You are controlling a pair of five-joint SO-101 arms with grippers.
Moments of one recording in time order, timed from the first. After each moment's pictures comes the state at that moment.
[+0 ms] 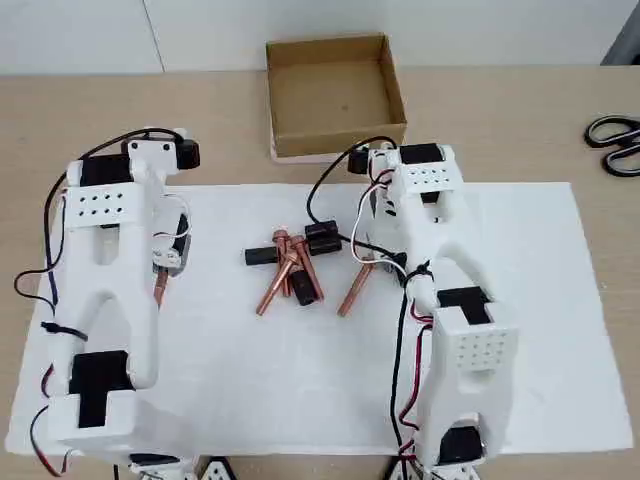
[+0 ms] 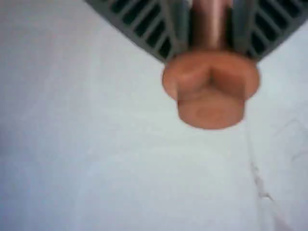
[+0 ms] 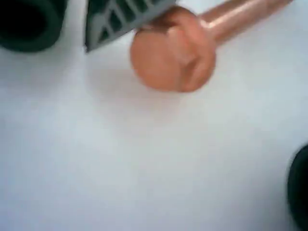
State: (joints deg) left arm -10.0 4.0 2.2 98.7 -5.0; right arm -10.2 33.6 -16.4 89.2 6.4
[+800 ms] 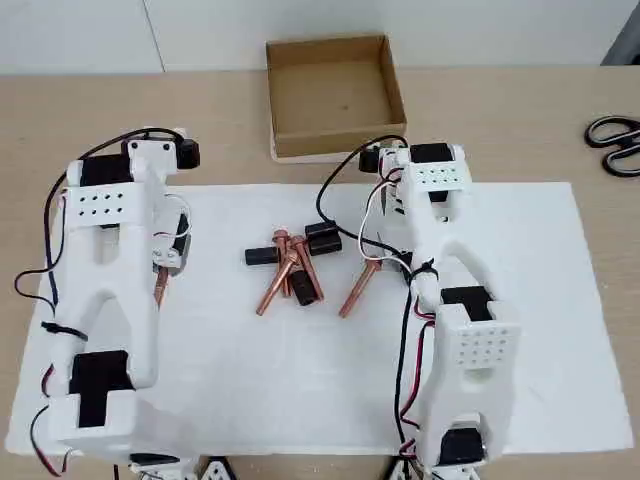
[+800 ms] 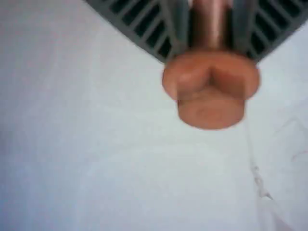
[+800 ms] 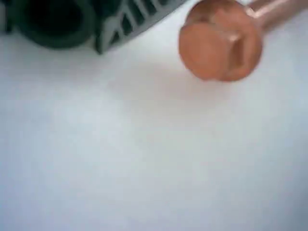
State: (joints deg) left arm -10.0 4.0 2.2 98.7 -5.0; right arm -8.8 35.4 -17.5 88.8 8.1
